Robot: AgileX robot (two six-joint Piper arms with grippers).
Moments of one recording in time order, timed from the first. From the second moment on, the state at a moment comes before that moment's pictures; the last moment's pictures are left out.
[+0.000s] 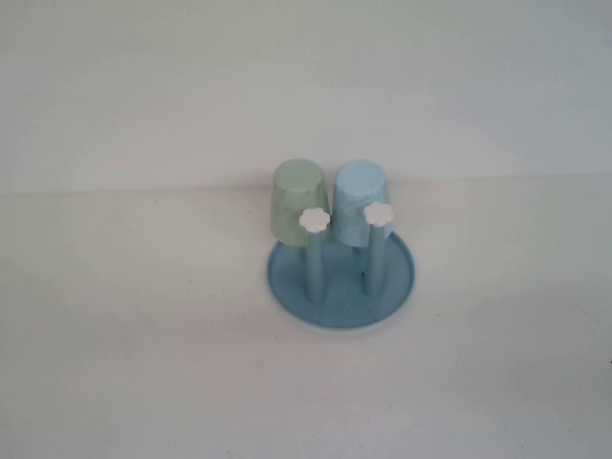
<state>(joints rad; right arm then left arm) 0.32 0.54 -0.28 1.51 0.33 -1.70 -0.10 0.37 -0.44 -0.46 0.32 0.39</state>
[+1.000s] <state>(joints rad) 0.32 0.54 -0.24 1.52 0.33 -1.70 0.04 0.03 0.01 -0.10 0.19 0.03</state>
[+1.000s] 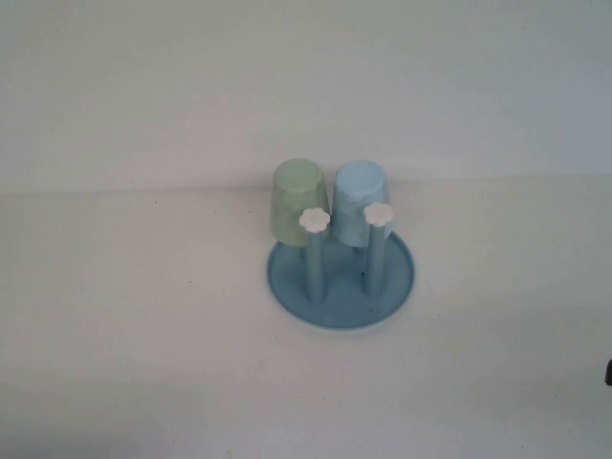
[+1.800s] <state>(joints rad) 0.32 0.54 -0.24 1.54 0.33 -1.70 0.04 -0.01 0.00 -0.09 0.35 0.03</state>
